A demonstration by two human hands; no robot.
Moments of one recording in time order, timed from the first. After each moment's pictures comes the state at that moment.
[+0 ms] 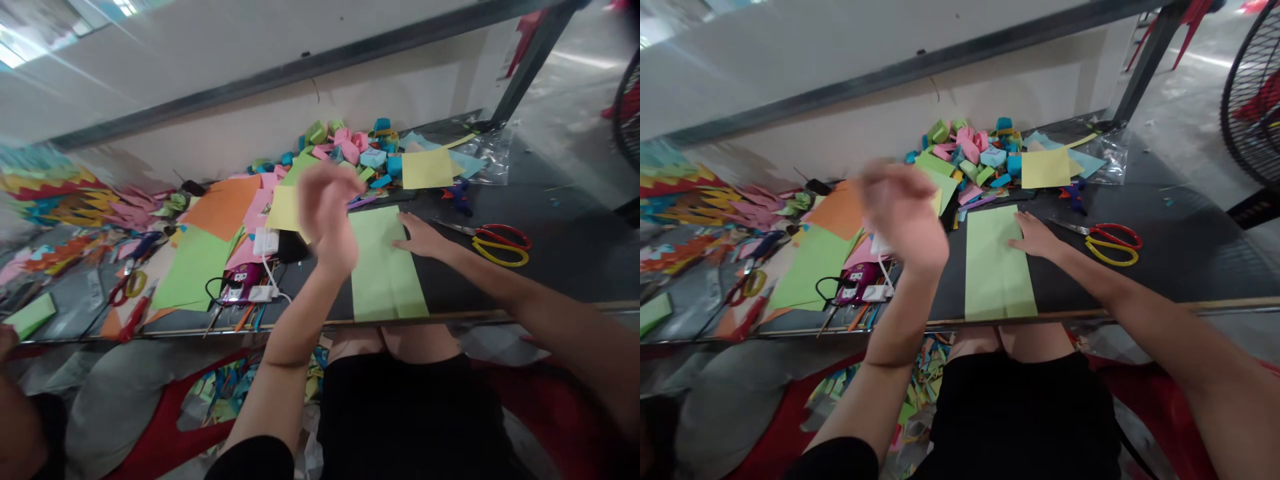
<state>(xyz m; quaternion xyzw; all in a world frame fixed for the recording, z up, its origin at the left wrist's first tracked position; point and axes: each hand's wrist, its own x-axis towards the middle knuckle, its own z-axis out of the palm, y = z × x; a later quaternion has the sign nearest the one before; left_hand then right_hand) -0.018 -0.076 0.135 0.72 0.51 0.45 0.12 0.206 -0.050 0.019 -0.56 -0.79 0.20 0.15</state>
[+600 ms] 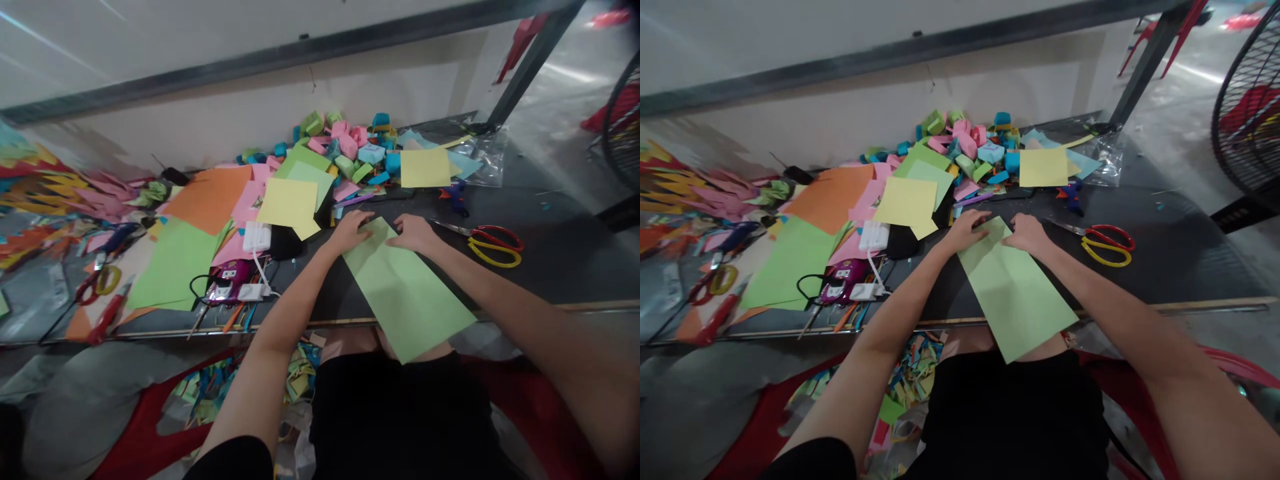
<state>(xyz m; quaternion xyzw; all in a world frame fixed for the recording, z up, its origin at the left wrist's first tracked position) -0.048 -0.009 0.026 0.85 0.43 0.22 0.20 0.170 -0.060 0.071 -0.69 -0.68 0.23 0.10</state>
